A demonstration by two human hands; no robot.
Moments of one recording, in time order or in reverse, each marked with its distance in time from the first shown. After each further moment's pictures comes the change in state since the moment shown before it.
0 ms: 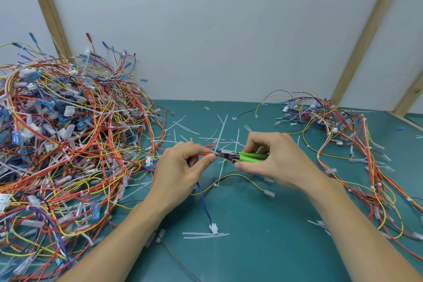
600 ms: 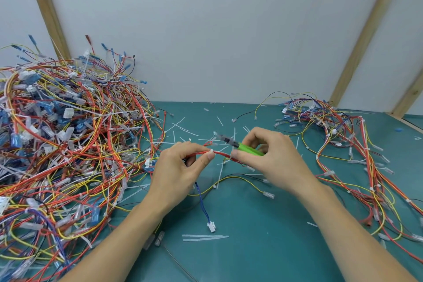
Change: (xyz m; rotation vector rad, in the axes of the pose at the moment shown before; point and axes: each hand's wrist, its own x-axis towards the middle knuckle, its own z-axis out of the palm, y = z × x) left_hand 0.002 0.000 -0.001 -0.068 0.037 -0.022; right_hand 0.001 -0.004 0.011 0.152 0.159 0.103
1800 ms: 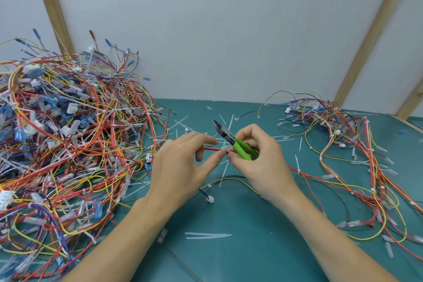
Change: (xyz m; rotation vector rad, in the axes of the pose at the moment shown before) left_hand -0.001 0.027 -0.007 0.434 0.062 0.145; right_hand -0.011 -0.020 0.036 0.311 0.074 -0.023
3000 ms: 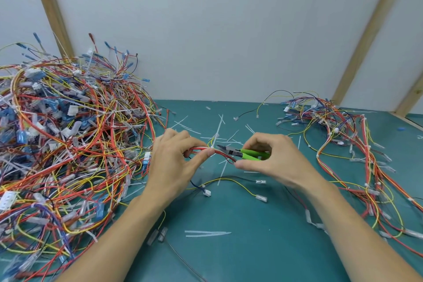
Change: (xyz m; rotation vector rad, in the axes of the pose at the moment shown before) left_hand 0.004 -0.021 0.004 -0.111 -0.004 -0.007; right_hand 0.016 0.021 -0.047 -0.247 -0.234 0.068
